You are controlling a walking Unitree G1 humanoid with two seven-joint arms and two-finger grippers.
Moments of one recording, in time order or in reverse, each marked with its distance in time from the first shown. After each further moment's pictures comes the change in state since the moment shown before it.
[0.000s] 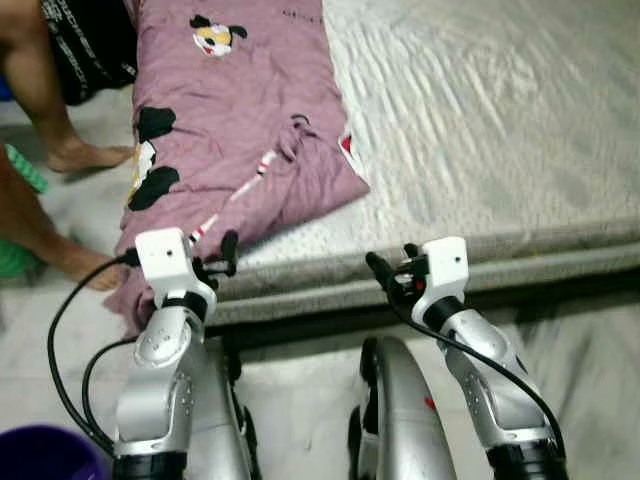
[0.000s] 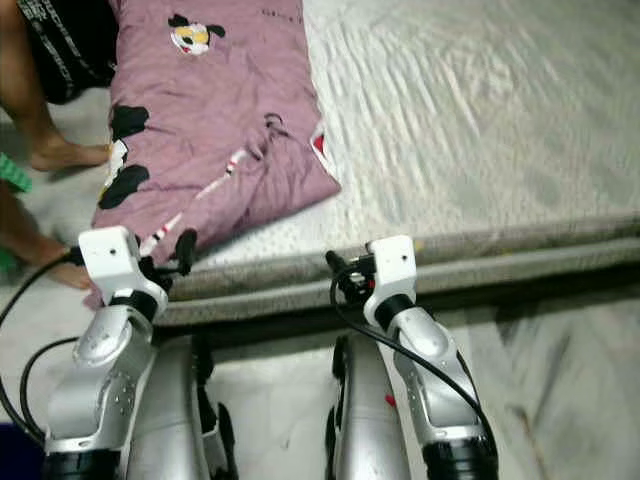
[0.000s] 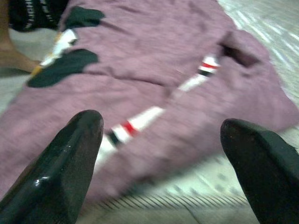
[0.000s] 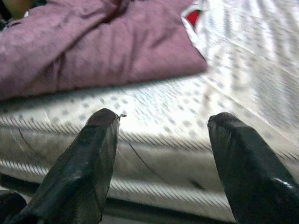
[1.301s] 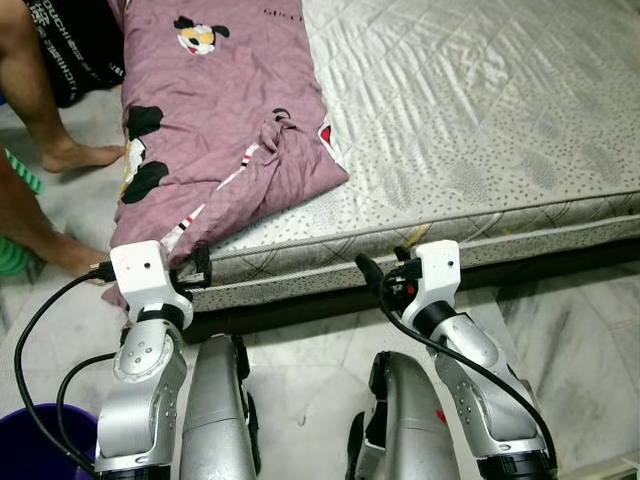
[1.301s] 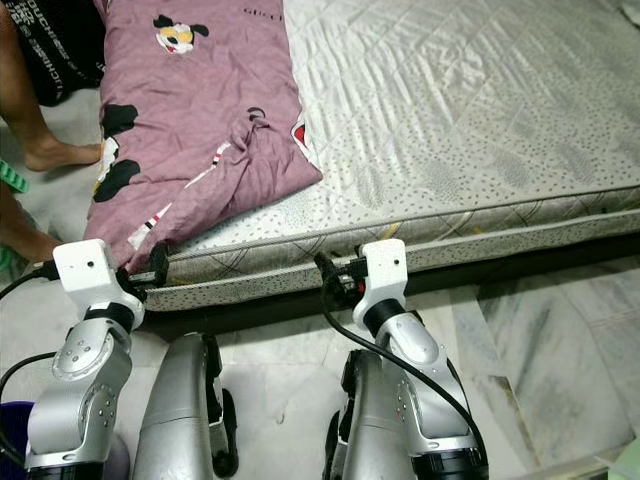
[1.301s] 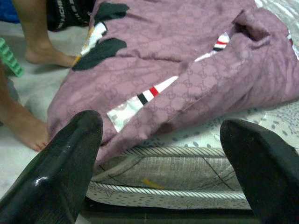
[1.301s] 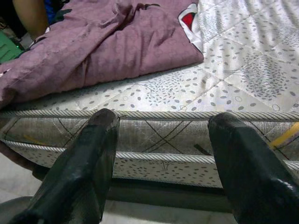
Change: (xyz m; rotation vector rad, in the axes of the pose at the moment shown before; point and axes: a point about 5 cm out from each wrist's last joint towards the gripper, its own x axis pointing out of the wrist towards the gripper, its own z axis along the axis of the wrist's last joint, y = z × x) left arm -0.010 0.020 -0.007 0.051 0.033 0.107; right arm -0.005 0.009 0.004 0.032 -0.026 0.008
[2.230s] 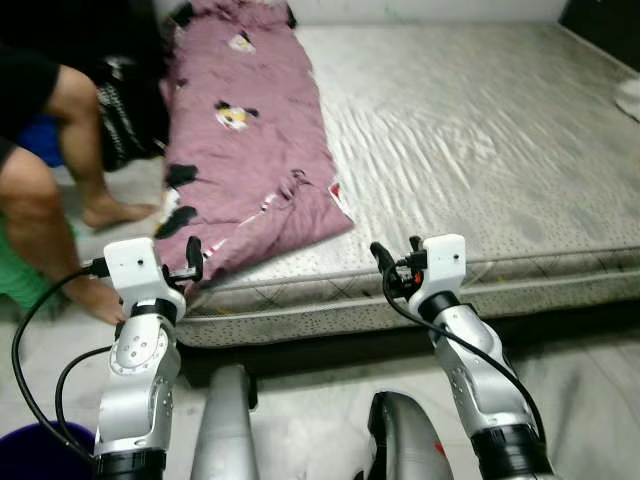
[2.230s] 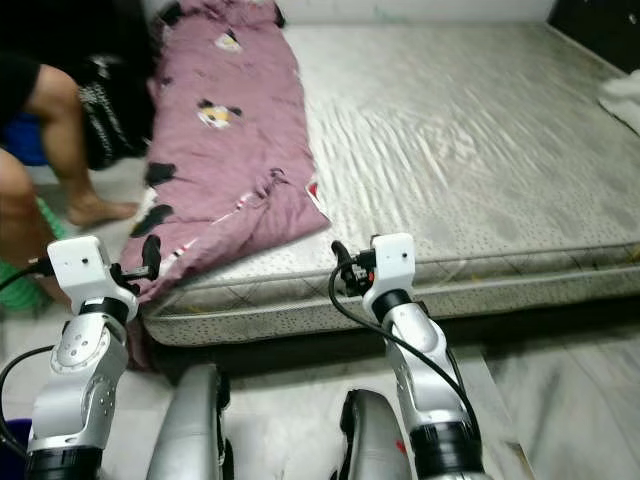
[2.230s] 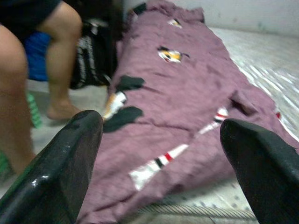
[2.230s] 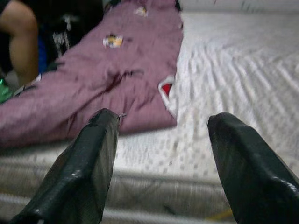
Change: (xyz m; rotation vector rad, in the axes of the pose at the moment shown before) left arm 0.011 0.011 -0.002 0.026 -0.066 0.016; right arm 0.013 -0.021 -0.012 -0.056 -0.029 -0.087
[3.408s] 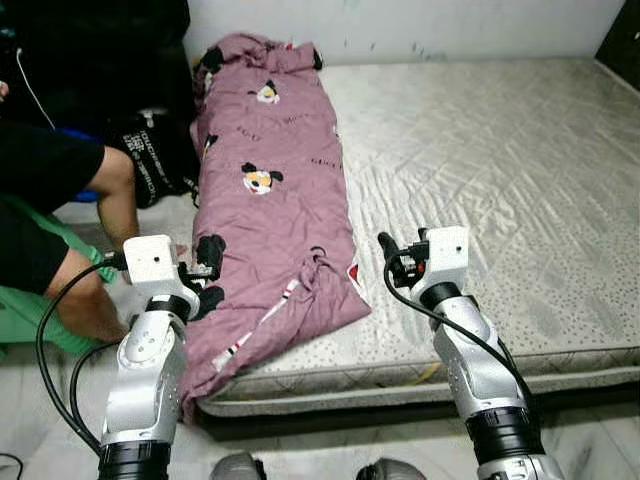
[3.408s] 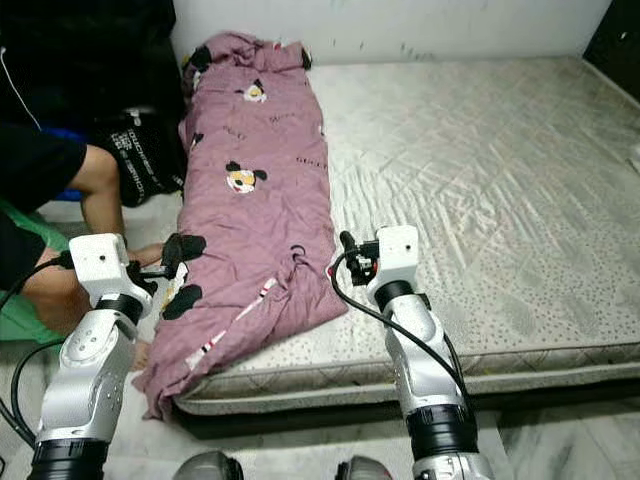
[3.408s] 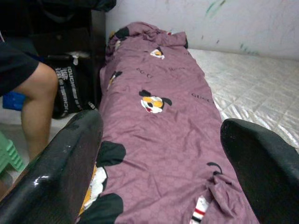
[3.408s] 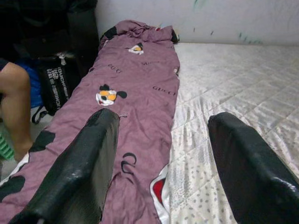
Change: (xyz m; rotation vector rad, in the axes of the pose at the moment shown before) left arm 0.006 -0.010 -0.008 -0.024 0.015 -0.139; right arm 0.013 -0.010 -0.001 -0.019 -0.028 -0.092
